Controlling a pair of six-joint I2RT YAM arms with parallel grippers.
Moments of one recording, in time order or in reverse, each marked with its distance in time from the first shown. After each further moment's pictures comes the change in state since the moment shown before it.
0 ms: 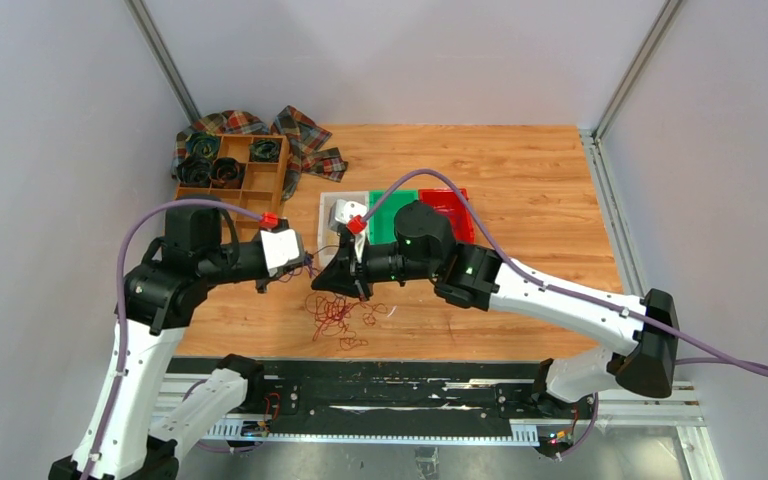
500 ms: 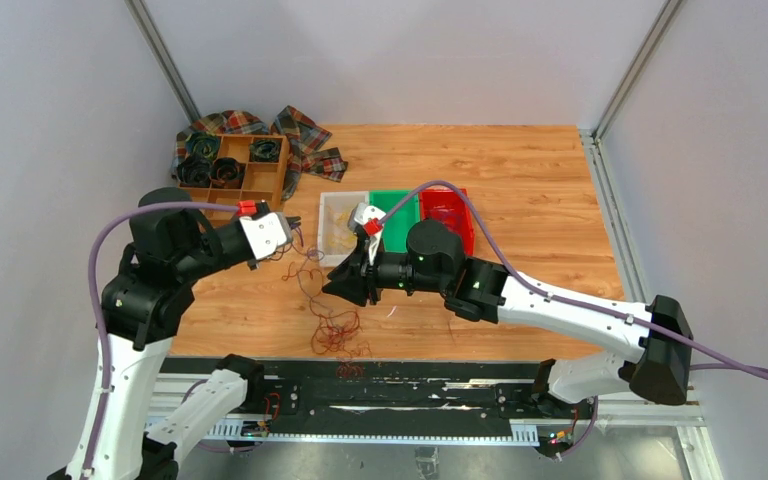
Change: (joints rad) left arm 0.000 -0.011 0.090 0.179 -0.147 -0.040; right arm -0.001 -0.079 -0.173 0.107 0.148 0.101
